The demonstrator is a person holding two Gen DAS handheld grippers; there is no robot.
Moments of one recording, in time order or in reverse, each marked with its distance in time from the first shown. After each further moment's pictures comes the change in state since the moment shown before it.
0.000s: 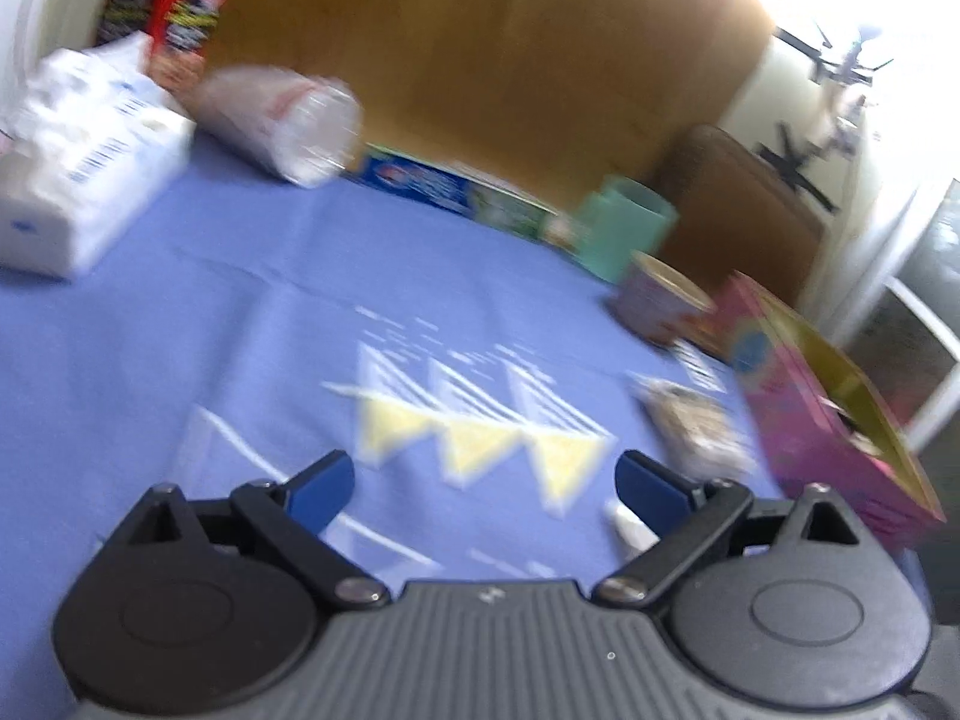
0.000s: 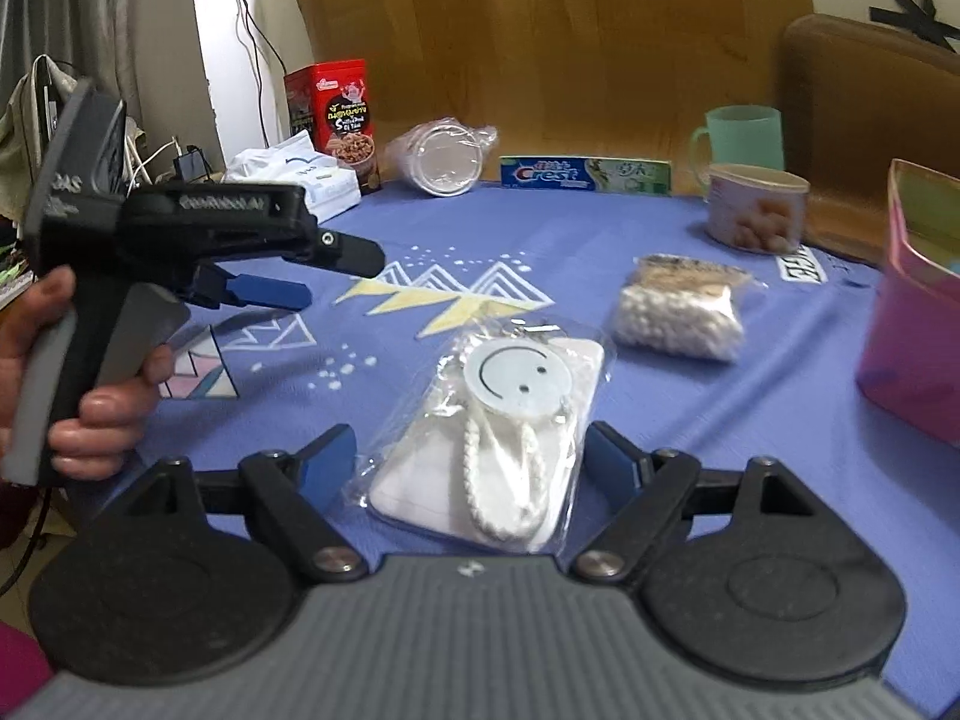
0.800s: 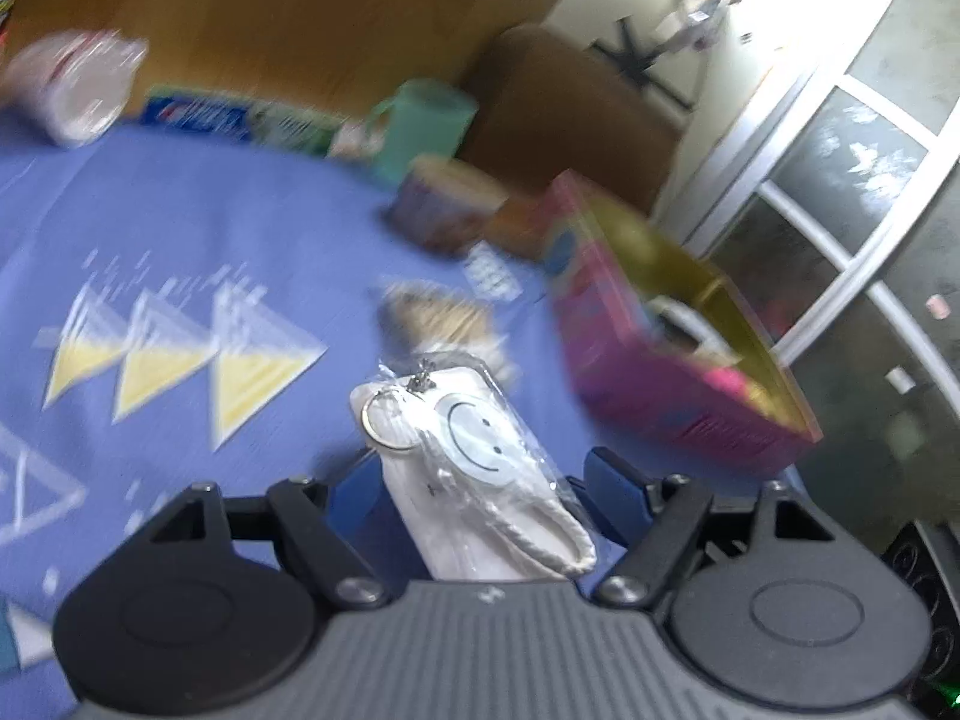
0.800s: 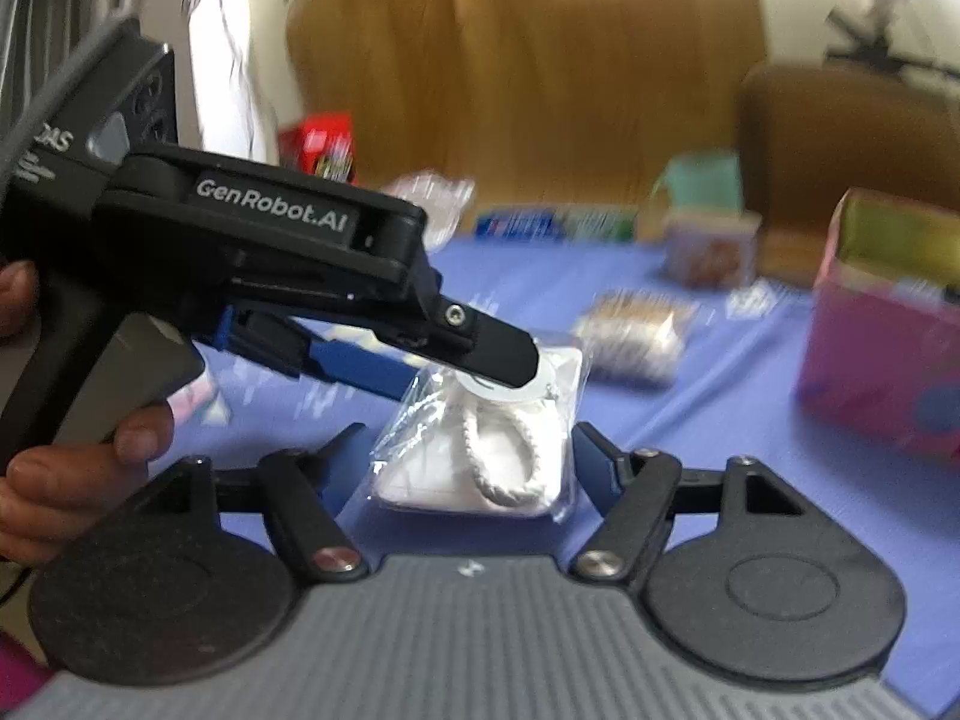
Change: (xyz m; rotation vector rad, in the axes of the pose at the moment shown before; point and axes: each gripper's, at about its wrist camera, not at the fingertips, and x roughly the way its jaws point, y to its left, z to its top) left arm 0.017 -0.102 -0.003 0.108 0.139 -0.222; right arm -0.031 -0.012 -0.006 0.009 -0.163 -0.047
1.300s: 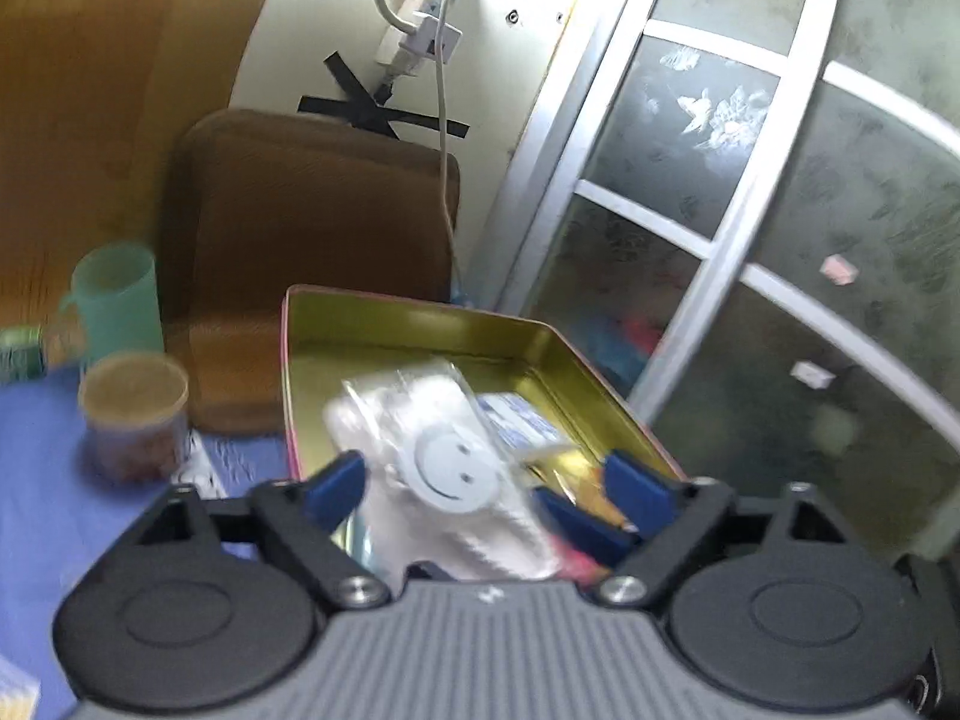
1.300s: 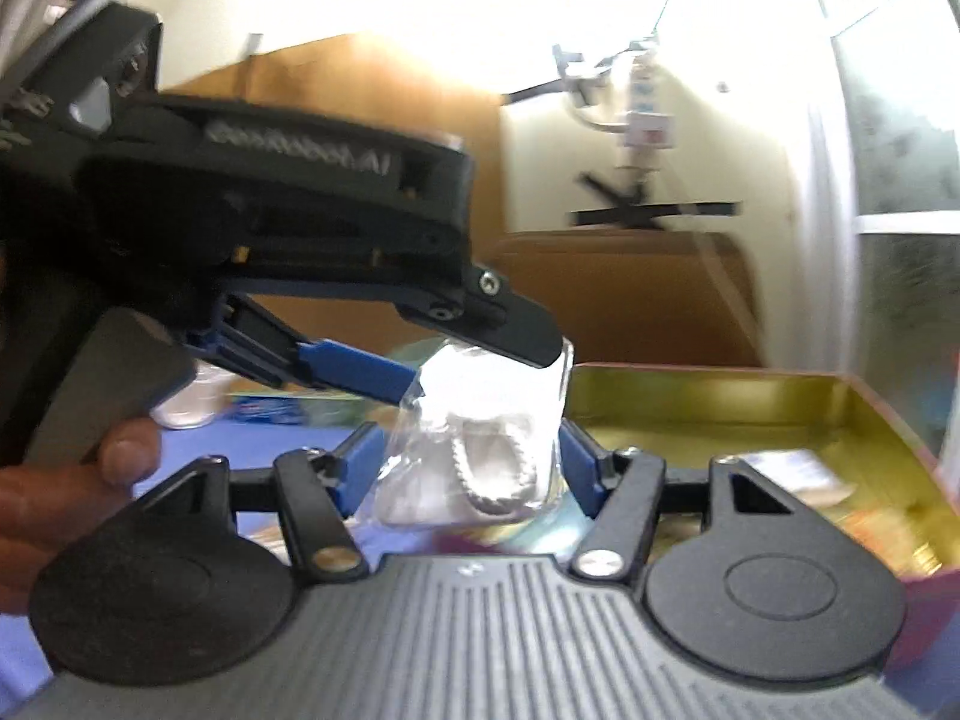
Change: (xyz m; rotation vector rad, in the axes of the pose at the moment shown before) left arm 0.099 -0.154 0.075 0.324 -0.067 -0.129; right arm -0.050 -0.102 0.049 0.024 -0.262 -0.407
